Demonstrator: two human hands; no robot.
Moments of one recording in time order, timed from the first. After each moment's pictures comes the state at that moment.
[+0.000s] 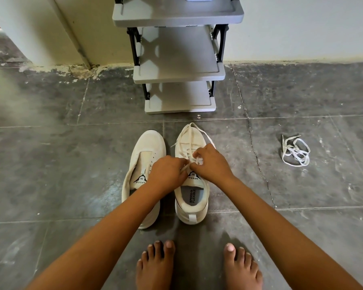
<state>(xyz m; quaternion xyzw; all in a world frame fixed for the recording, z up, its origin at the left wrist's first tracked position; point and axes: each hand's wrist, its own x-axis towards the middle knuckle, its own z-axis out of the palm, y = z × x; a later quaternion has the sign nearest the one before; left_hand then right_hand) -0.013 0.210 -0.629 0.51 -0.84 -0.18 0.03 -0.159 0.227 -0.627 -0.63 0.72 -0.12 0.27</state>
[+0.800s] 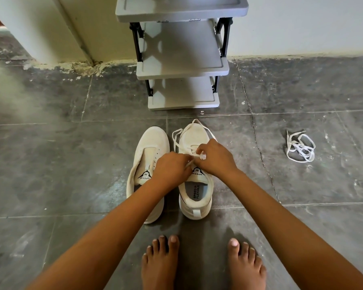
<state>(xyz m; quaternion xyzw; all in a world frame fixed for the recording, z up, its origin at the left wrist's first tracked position) -0.014 0.210 -0.628 0.51 -0.84 -0.19 0.04 -0.158 0.221 -0.623 -0.64 0.73 -0.08 0.23</state>
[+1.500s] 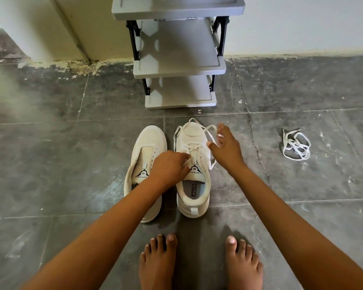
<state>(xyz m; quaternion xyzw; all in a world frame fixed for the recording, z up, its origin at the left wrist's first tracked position) -0.013 0.211 -0.624 0.51 -0.84 -0.20 0.02 -0.181 0.224 -0.620 -0.46 0.74 -0.35 0.33</state>
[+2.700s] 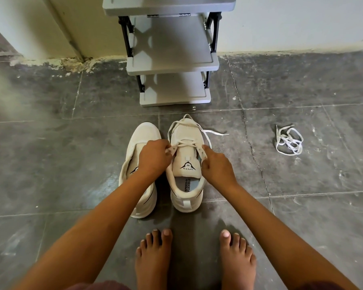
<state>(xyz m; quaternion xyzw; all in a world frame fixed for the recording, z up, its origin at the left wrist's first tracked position) -0.006 0.205 -0.607 0.61 -0.74 -0.25 0.09 -0.169 0.268 -0.639 -0.62 0.74 -0.15 0.22</state>
